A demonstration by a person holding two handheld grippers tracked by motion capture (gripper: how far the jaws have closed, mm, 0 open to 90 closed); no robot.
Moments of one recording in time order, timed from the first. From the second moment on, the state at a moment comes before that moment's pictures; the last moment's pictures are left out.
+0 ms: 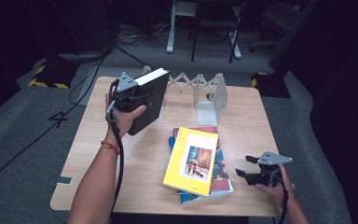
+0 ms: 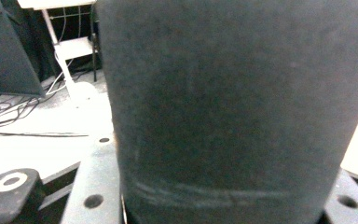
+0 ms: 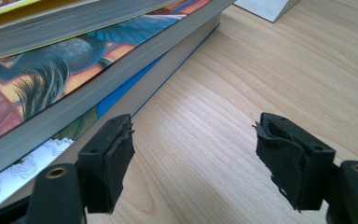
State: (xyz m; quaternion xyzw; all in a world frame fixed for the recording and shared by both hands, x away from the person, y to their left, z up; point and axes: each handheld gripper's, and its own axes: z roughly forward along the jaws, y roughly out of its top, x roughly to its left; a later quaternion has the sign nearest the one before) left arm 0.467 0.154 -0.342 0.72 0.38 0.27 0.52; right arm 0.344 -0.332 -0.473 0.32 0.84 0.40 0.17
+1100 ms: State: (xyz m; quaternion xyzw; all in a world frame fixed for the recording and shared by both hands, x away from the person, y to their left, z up) left arm 0.506 0.154 -0.383 0.68 0.45 0.29 0.50; right arm 0.343 -0.336 -0.475 0.32 0.84 0.40 0.17
